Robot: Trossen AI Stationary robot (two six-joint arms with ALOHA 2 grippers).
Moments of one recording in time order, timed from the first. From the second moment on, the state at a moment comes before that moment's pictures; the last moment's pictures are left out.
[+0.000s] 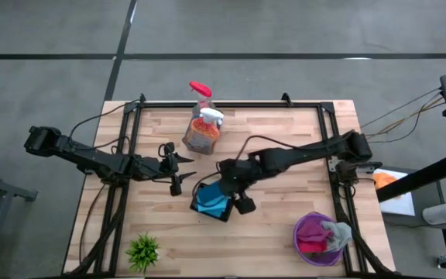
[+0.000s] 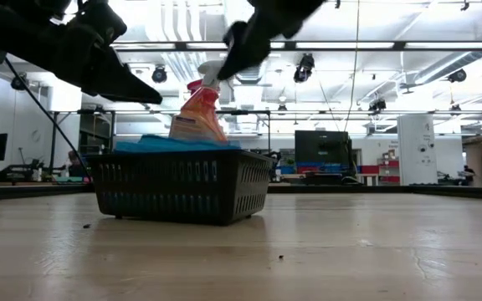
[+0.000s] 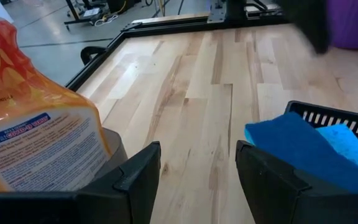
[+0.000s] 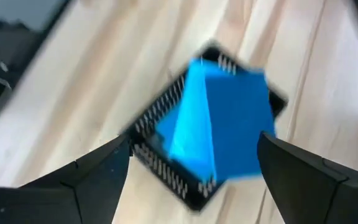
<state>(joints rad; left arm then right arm) -0.19 1.01 0.35 0.24 -0.42 0.00 0.15 1.86 1.57 -0.65 -0.18 -0.15</state>
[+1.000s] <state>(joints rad) -0.19 1.01 0.35 0.24 -0.42 0.00 0.24 0.52 0.33 0.33 -0.29 -0.15</state>
